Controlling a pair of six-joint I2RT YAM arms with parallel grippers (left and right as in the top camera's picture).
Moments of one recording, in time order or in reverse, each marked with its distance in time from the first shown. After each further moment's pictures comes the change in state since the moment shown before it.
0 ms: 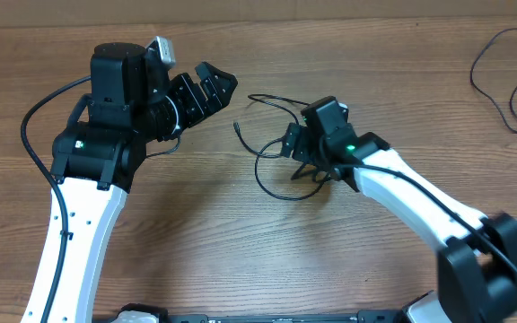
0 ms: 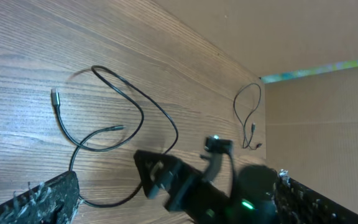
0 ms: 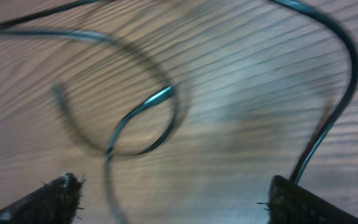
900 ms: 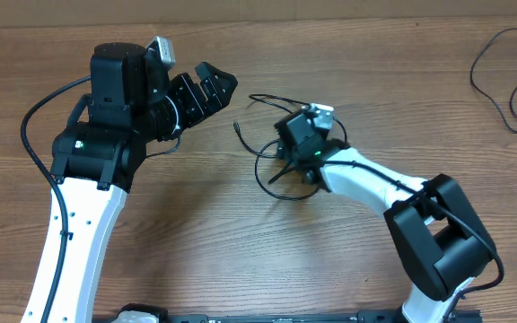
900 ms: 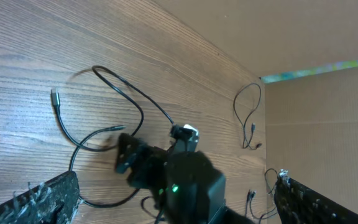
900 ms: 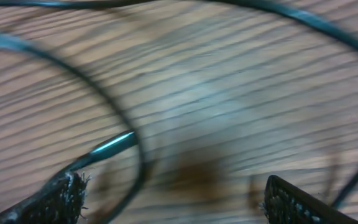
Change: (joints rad) left arm 0.000 0.000 0.000 0.000 0.000 0.000; right arm 0.089 0.201 0.000 0.176 0.291 -0.051
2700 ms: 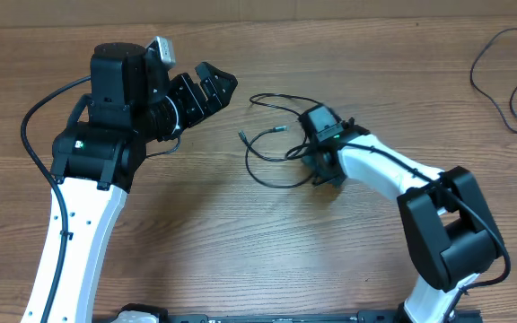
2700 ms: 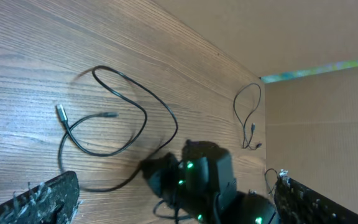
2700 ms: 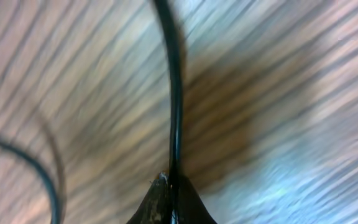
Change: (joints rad) left arm 0.000 0.000 0.000 0.000 0.000 0.000; right arm -0.141 0.016 0.039 -0.300 -0.232 0.435
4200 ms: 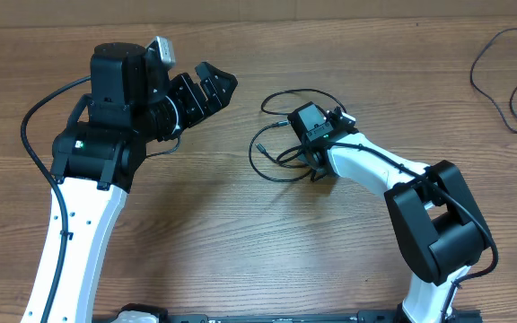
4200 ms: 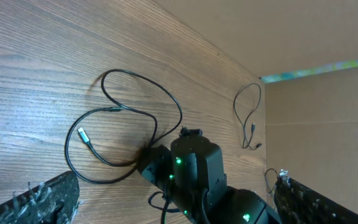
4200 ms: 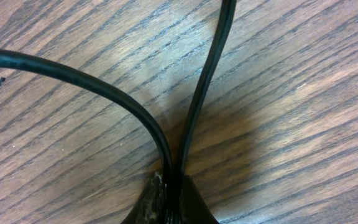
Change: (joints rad) left arm 0.000 0.000 0.000 0.000 0.000 0.000; right arm 0.039 0.057 0.041 0.062 0.144 -0.190
